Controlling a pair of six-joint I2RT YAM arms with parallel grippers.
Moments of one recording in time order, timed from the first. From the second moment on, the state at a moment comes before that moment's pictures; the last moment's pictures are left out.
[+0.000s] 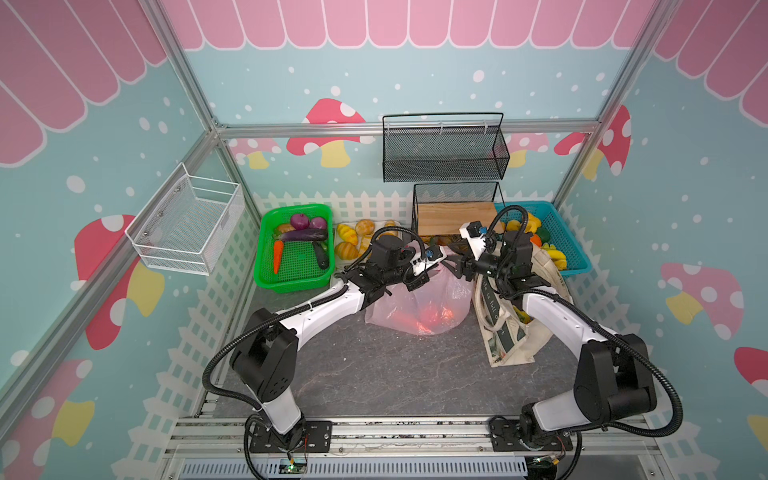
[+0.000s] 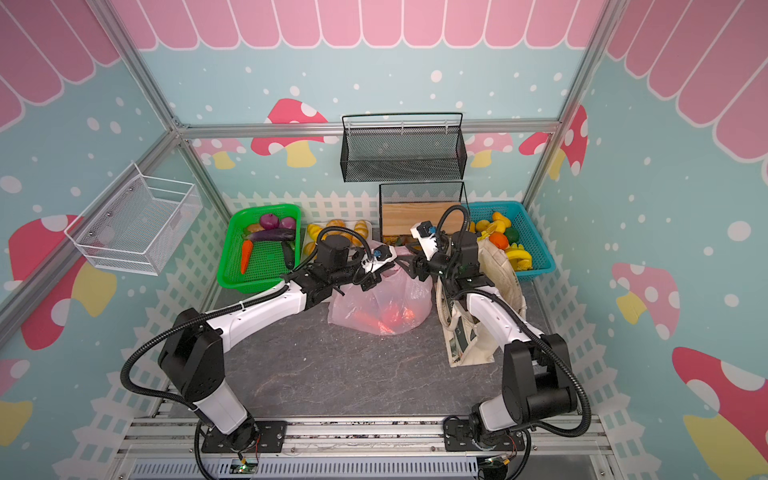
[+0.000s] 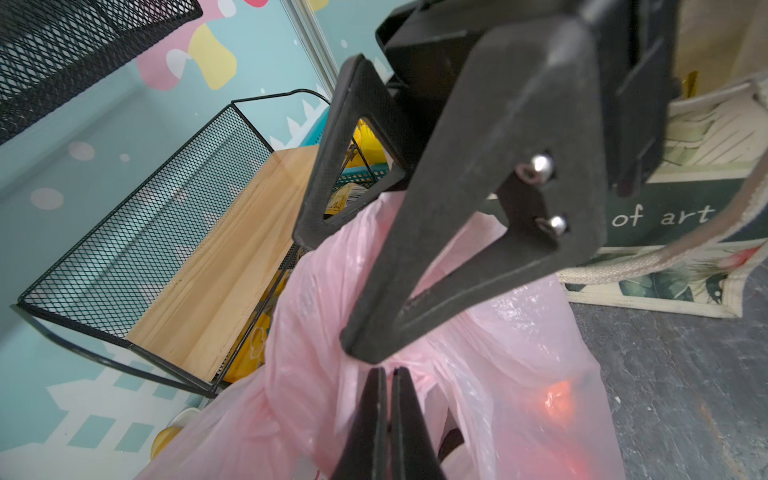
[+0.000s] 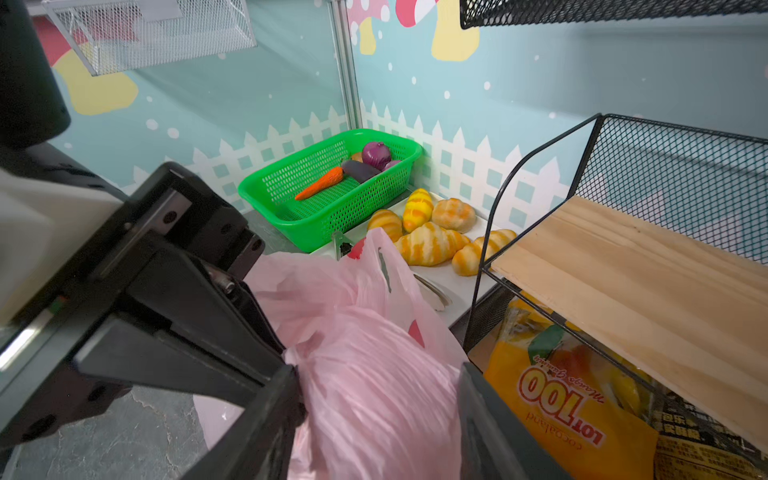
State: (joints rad) left arm -0.65 1.72 1.31 0.04 0.37 0.54; right arm 0.20 1.49 1.02 0.19 -0.78 -0.11
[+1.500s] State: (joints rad) left arm -0.55 1.80 1.81 -0.67 0.62 0.79; right arm 0.20 1.38 0.94 0.25 -0.85 -0.35
